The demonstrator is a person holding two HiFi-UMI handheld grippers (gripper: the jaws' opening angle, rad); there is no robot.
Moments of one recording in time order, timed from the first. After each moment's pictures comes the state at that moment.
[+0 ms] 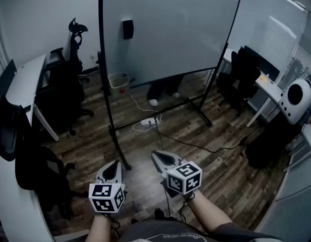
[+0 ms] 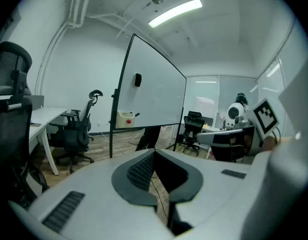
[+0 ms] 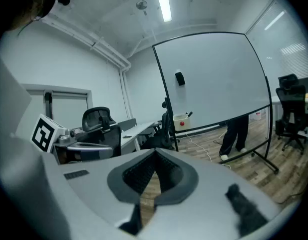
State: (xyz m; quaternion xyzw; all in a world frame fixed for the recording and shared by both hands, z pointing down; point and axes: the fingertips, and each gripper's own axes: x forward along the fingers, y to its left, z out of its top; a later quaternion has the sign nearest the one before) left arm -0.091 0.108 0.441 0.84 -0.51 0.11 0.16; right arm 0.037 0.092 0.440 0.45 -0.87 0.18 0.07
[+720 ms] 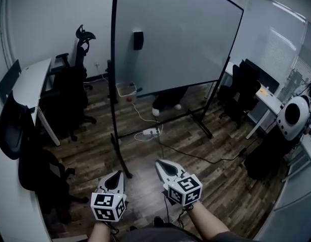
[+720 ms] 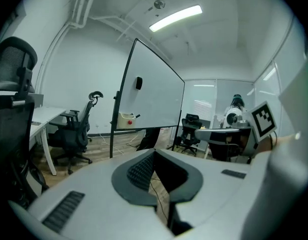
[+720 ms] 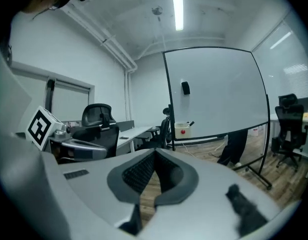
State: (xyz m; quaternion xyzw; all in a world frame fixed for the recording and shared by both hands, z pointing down) left arm -0.116 0.130 0.442 0.85 -0.50 0.10 0.16; right arm 0.020 0.106 0.425 0.48 -0.87 0.11 0.07
